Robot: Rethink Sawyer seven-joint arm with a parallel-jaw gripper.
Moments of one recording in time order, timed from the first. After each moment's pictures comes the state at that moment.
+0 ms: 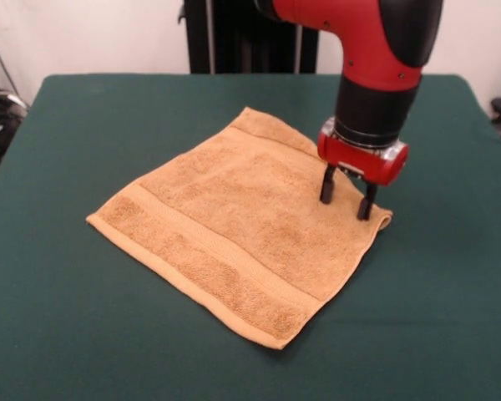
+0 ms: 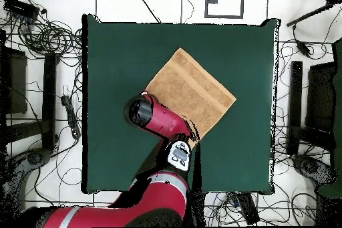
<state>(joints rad) 0.14 -0.32 -0.22 1.62 0.54 0.22 1.96</state>
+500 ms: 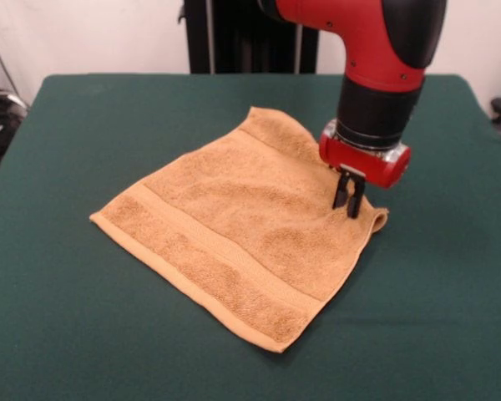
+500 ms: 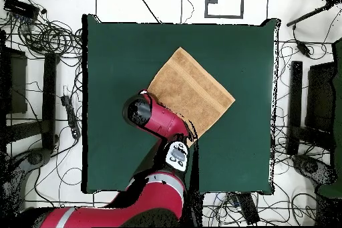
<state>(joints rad) 0.16 -0.31 -0.22 1.62 0.56 0.20 1.96</state>
